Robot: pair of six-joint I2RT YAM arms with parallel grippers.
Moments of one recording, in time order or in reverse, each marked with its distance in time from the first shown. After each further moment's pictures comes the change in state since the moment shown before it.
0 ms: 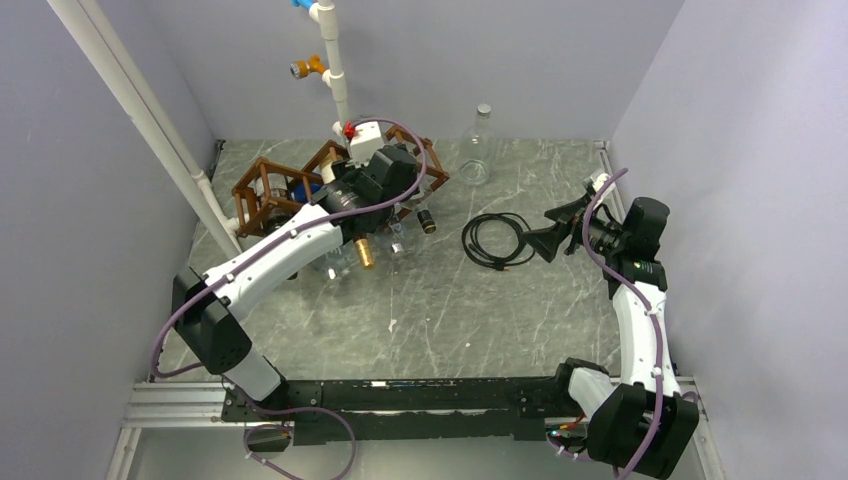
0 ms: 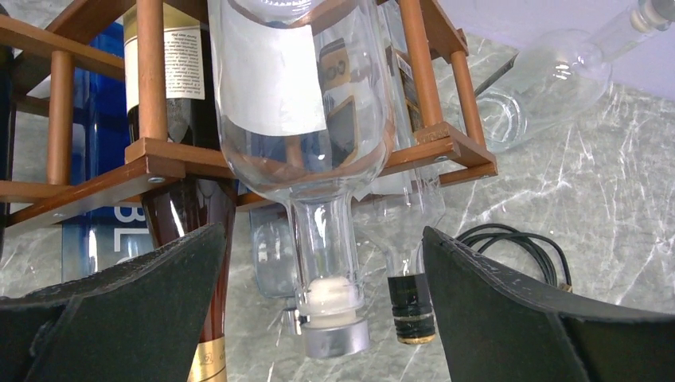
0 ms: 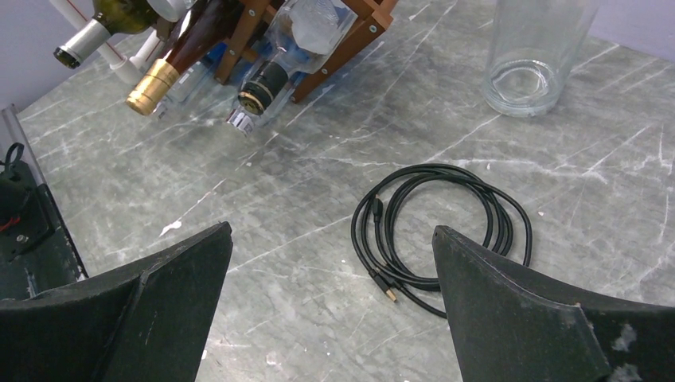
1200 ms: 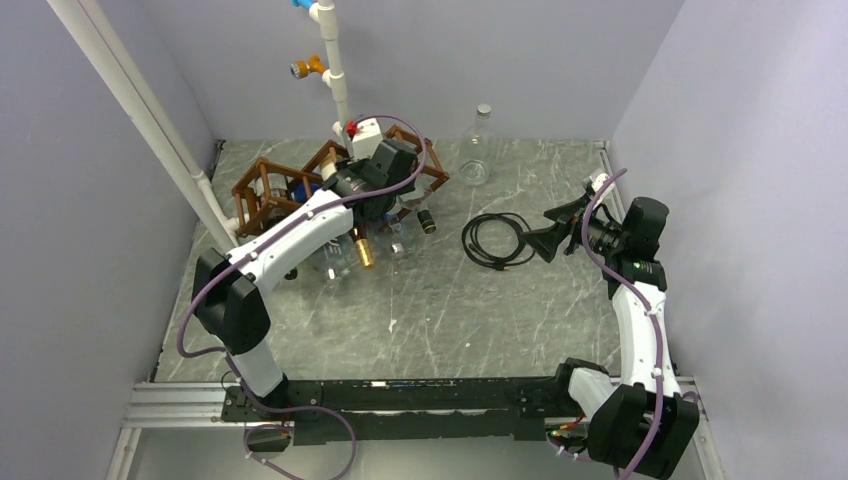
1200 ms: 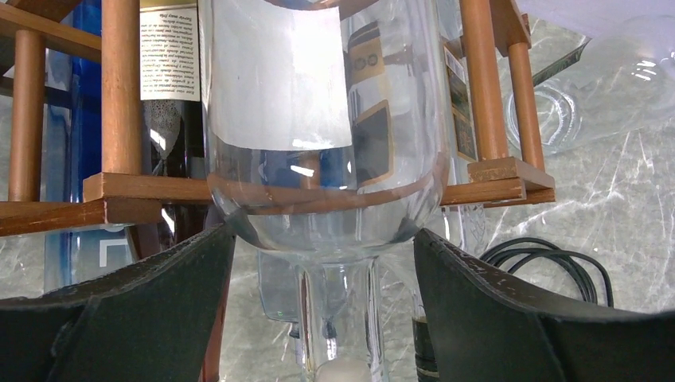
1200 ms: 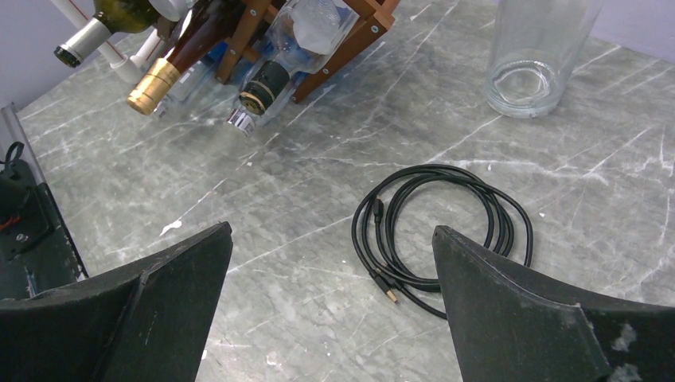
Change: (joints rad) left arm 0.075 0.126 0.050 -0.016 0.053 -0.021; right arm 0.008 -0.002 0.000 0.000 0.003 -0.001
